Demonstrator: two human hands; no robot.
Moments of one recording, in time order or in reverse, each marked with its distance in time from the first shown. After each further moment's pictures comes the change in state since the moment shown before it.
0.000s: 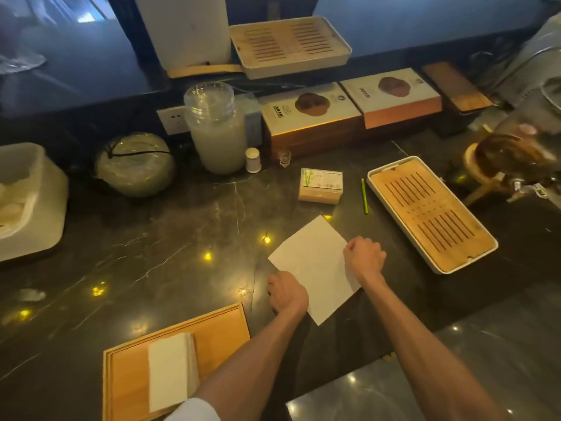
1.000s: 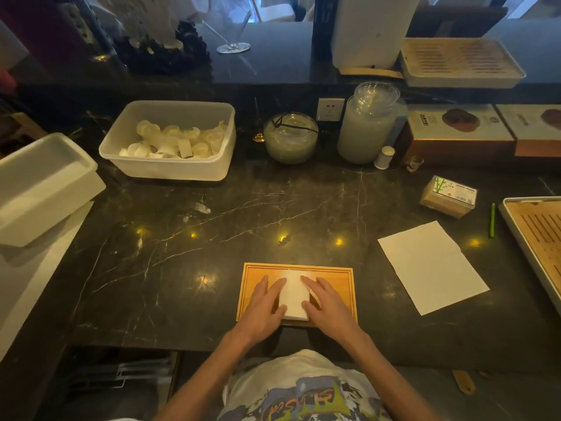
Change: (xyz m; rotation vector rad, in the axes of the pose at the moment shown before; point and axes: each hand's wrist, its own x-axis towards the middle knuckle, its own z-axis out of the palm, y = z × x) left_hand -0.072 -0.306 -0.154 -0.116 -0.087 0.309; right_hand -0.288 -0.144 0.068 0.253 -0.644 -0.691
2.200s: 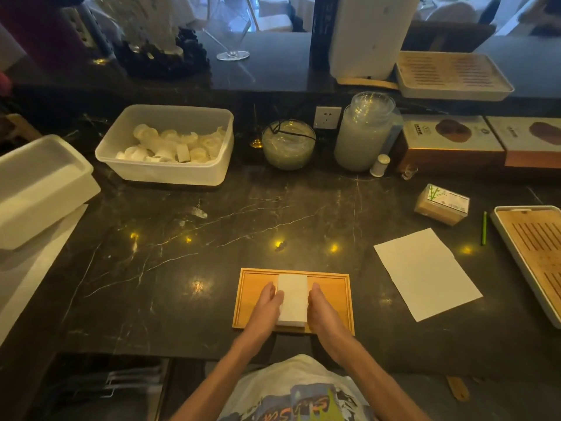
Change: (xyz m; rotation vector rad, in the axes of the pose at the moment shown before) left_hand 0.007 0.026 0.007 -0.747 0.075 -0.243; right_hand -0.005 -0.018 0.010 0.952 -0.089 0.353
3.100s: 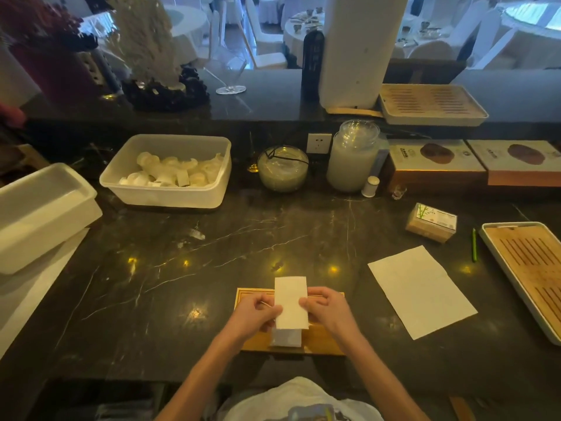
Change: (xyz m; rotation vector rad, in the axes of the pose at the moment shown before) left_hand -0.003 0.038 -0.033 0.159 -0.027 0.104; right_hand -0.008 -0.052 -0.022 -0.305 0.154 -0.291
